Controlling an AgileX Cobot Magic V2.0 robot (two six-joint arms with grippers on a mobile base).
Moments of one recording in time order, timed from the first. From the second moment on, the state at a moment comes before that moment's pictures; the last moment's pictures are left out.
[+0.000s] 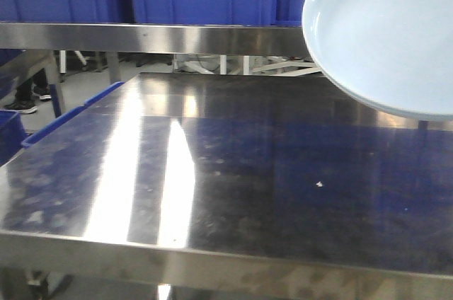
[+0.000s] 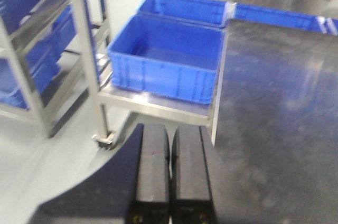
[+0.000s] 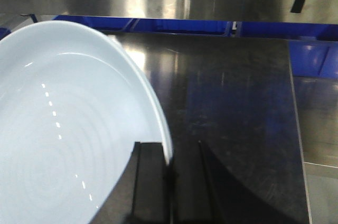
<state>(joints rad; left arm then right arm) -0.08 0.37 -0.52 0.20 0.60 -0.31 0.13 0.73 -0.49 0.03 0.15 0.13</state>
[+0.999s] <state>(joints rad) -0.08 0.37 -0.52 0.20 0.60 -0.31 0.13 0.73 -0.49 0.03 0.15 0.13</state>
